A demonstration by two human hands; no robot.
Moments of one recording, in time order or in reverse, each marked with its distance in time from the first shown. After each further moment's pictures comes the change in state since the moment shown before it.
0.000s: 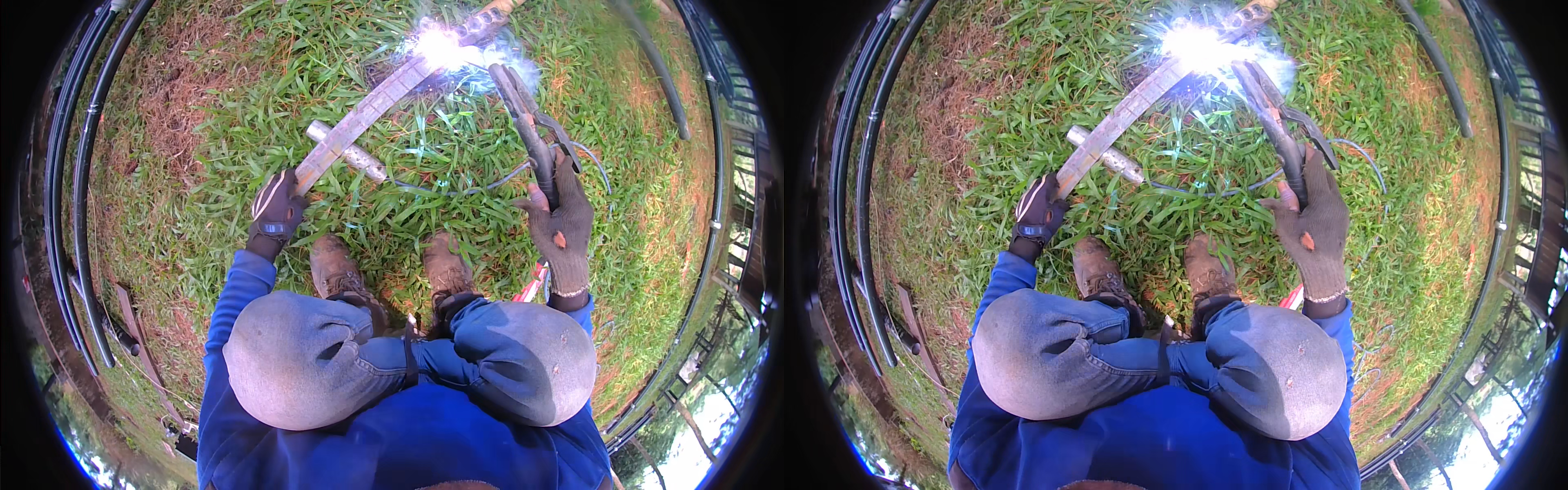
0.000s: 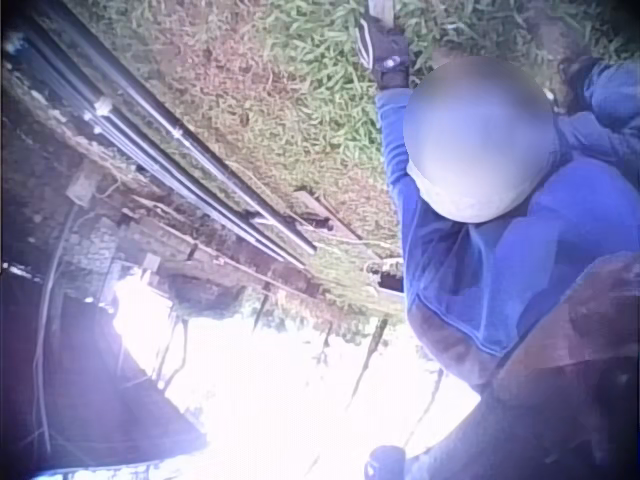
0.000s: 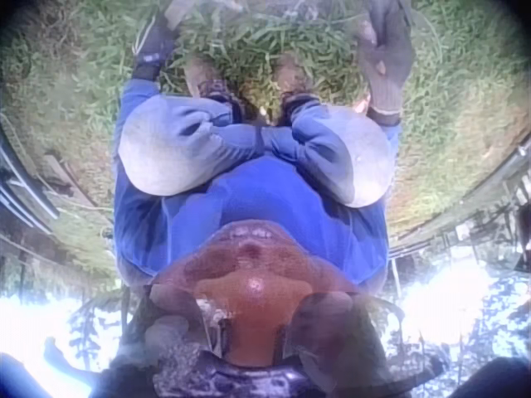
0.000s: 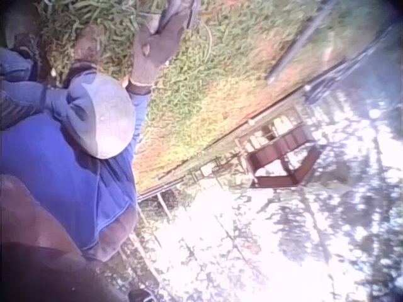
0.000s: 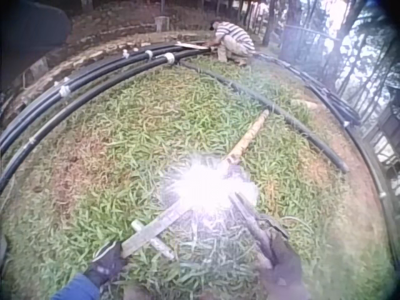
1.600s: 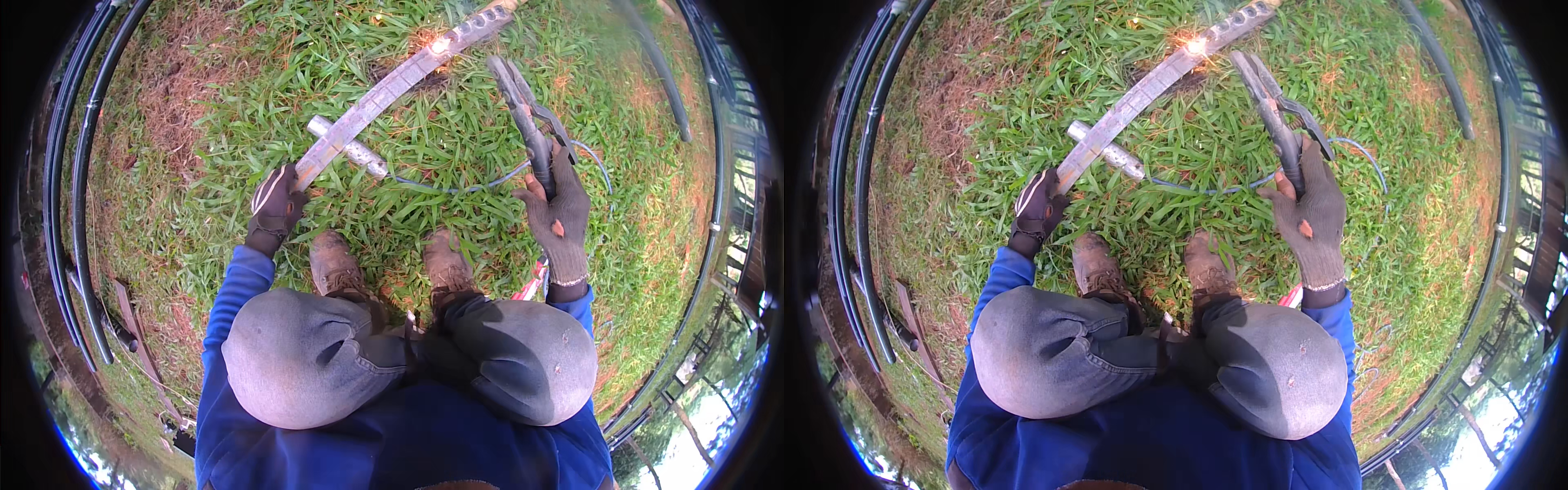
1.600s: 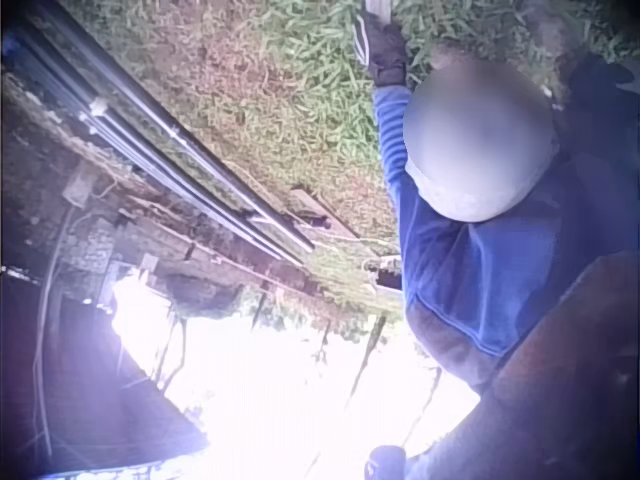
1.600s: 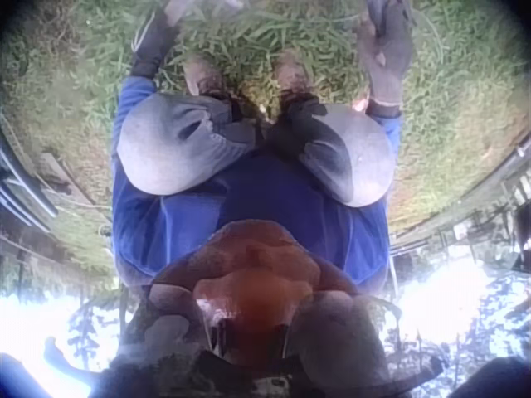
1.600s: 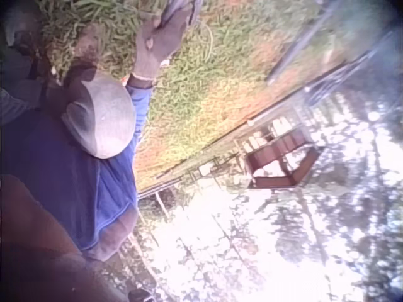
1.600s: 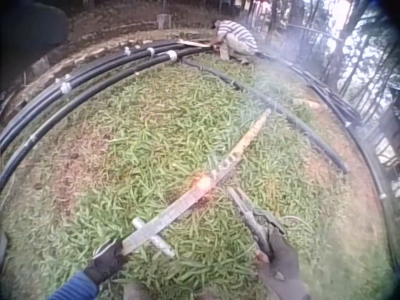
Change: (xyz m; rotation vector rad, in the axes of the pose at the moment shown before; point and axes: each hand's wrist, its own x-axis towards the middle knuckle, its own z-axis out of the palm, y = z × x) left_hand -0.003 0.001 -0.005 -0.067 0.017 0.063; right_hand 0.010 -0.008 0.007 -0.004 -0.045 0.135
